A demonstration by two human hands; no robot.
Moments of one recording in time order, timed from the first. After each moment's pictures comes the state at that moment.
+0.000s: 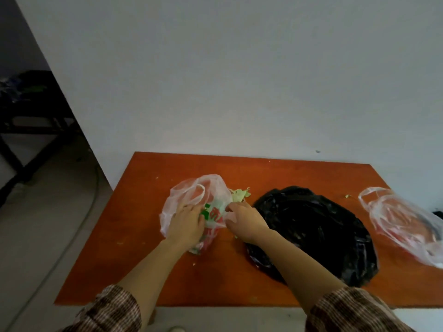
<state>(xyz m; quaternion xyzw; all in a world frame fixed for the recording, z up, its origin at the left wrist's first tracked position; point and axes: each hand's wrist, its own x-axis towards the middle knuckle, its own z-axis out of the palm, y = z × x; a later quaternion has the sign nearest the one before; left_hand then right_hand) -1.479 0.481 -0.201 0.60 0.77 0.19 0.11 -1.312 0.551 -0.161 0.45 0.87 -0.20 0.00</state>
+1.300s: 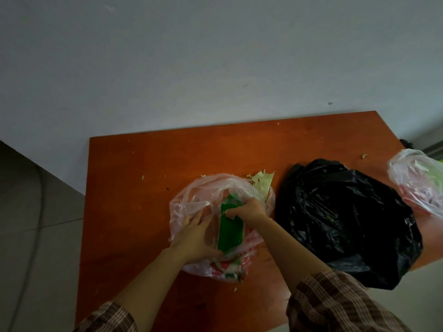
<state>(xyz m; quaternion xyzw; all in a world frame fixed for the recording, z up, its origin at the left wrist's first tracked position) -1.603 0.569 -0.293 0.69 0.61 -0.02 0.39 -1.433 0.646 -0.272 0.74 0.47 -0.47 -0.02</state>
